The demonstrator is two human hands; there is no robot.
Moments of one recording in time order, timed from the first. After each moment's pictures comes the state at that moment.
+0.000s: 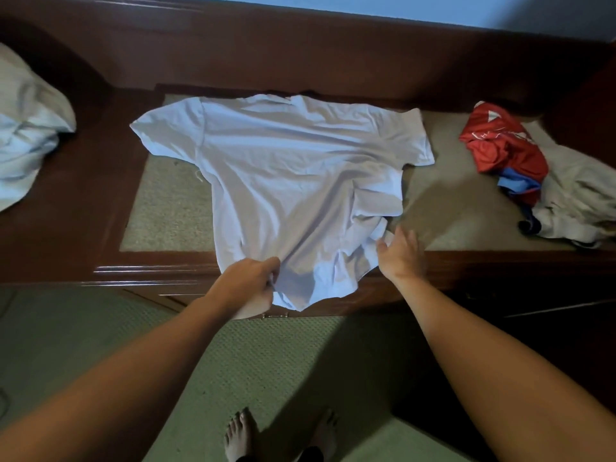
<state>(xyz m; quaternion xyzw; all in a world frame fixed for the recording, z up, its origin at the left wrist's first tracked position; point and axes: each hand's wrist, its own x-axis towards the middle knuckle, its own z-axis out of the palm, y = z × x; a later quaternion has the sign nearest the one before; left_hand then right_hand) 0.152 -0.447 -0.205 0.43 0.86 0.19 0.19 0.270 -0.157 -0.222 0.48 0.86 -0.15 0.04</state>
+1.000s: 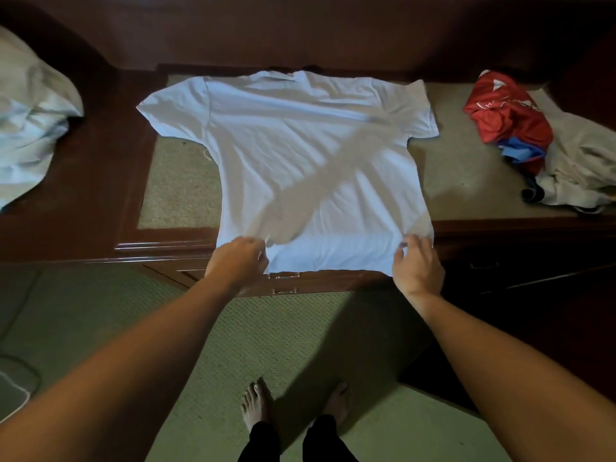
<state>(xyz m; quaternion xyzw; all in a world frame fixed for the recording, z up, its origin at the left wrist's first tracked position) 0.154 -0.476 -0.214 0.36 0.92 0.05 0.14 0.346 -0.197 -0.232 0.47 0.88 -0.12 0.00</state>
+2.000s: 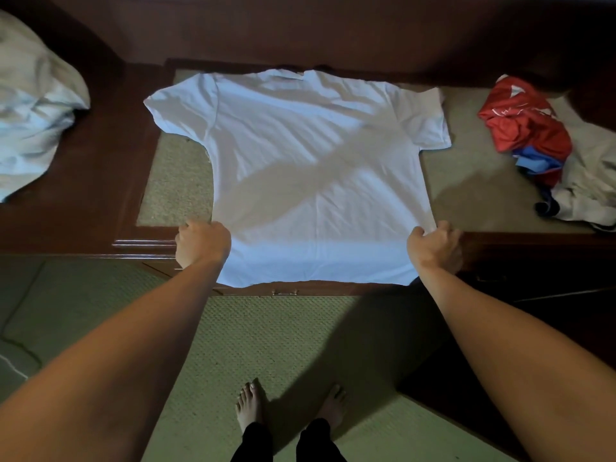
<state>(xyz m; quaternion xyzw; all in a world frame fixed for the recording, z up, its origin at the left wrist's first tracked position) 0.105 -0.475 -0.220 -0.13 0.96 0.21 0.13 0.305 -0.145 -0.223 0.60 0.78 -0.15 -0.02</state>
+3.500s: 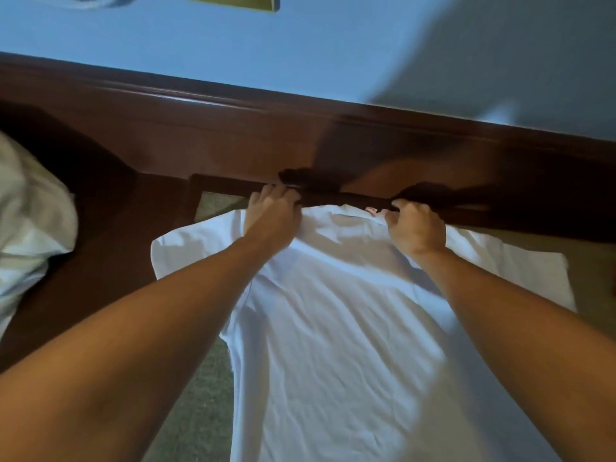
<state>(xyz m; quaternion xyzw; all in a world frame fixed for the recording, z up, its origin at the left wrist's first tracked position) -0.288 -0.294 -0.232 0.28 0.94 0.17 -0.02 -0.172 -0.058 -0.215 0.28 0.96 -0.07 -0.02</state>
